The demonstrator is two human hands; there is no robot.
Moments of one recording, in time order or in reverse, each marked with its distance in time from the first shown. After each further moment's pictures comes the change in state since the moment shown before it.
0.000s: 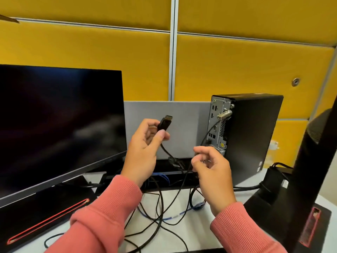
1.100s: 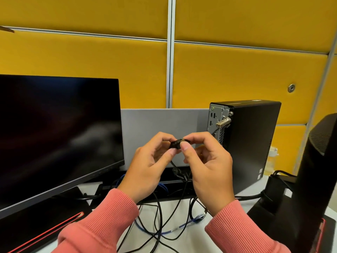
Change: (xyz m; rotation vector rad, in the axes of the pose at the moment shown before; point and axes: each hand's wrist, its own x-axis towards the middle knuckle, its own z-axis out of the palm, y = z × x) left_hand -0.003 0.008 0.000 0.083 -0.278 0.097; right_hand 0.008 -0.045 0.014 -0.021 -0.025 -0.460
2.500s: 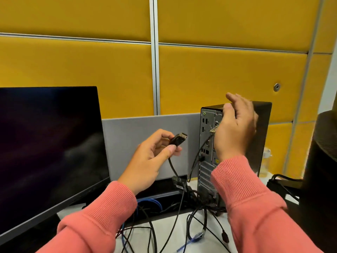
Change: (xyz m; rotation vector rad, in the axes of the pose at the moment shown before) left_hand 0.066 -0.038 0.005 -0.122 -0.121 -0.061; right_hand 0.113 0.041 -0.029 -0.355 0.573 0.097
